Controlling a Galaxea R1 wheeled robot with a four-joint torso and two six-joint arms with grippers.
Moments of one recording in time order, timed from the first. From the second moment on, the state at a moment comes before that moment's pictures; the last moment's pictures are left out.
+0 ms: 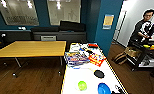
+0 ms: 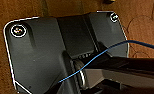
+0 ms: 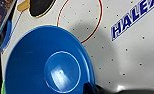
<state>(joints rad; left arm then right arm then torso) 1.48 2.93 -2.55 0.19 -0.13 -0.12 -0.75 2.52 -2.09 0.51 -0.11 0.32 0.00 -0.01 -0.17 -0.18</state>
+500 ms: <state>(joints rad) 1.48 2.93 -2.55 0.18 -0.12 -0.12 -0.75 2.44 -1.95 0.51 -0.05 0.32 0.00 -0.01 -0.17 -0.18</state>
